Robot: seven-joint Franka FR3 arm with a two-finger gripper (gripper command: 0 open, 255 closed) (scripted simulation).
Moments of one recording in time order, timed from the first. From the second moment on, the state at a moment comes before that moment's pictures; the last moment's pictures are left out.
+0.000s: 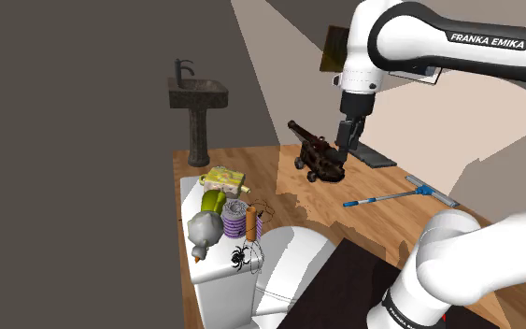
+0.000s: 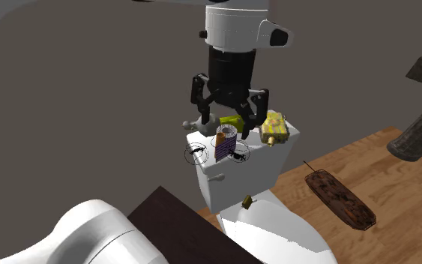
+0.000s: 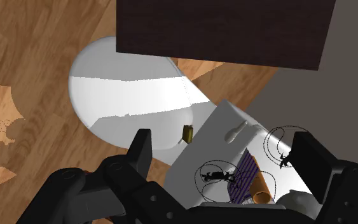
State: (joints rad) arm -0.02 -0.77 -0.04 -2.30 -0.06 1.43 -0.13
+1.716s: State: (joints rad) arm 0.14 -0.08 0.01 -2.27 -0.03 2.16 -0.36
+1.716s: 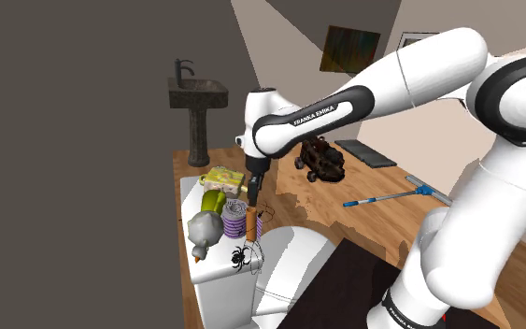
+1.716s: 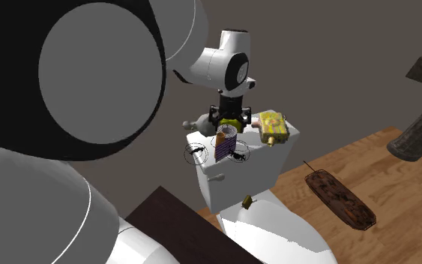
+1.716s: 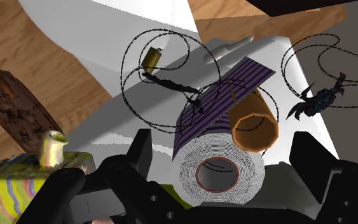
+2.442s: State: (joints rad) arm 0.16 0.08 0.03 -2.26 -0.03 2.31 -0.38
